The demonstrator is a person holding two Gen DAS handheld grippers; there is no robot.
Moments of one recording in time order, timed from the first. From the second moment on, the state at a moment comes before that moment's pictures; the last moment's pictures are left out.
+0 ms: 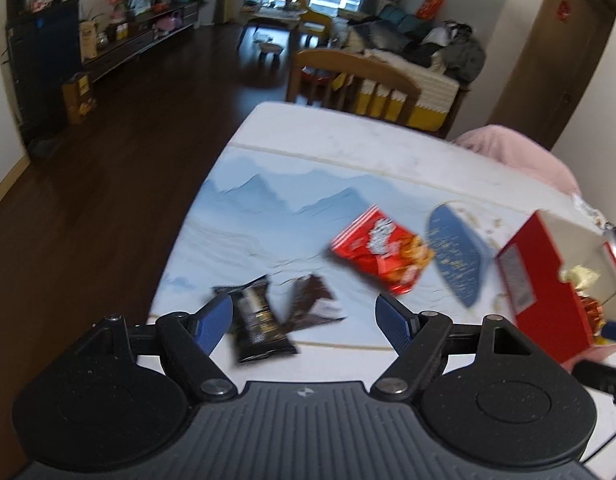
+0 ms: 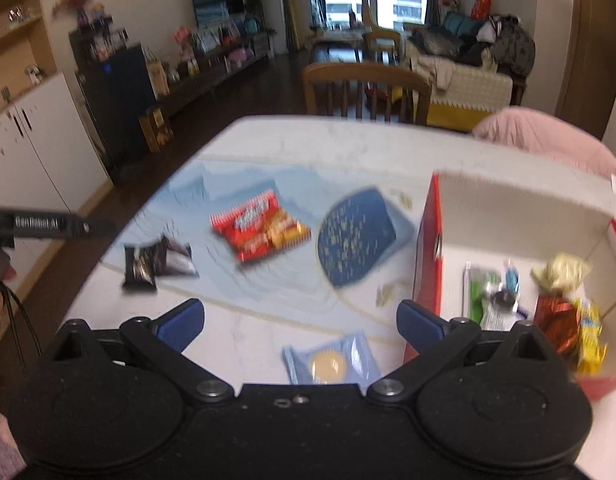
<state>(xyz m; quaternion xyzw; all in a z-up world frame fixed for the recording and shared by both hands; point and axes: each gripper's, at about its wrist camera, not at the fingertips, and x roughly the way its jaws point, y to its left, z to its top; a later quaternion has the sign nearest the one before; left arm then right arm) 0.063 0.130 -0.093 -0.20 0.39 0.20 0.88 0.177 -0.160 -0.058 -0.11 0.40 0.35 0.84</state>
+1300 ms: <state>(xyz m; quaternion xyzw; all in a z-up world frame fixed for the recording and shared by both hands) 0.116 0.180 -0.187 -0.22 0.47 0.27 0.81 0.289 0.032 -0.154 -0.32 0.39 0.45 0.74</state>
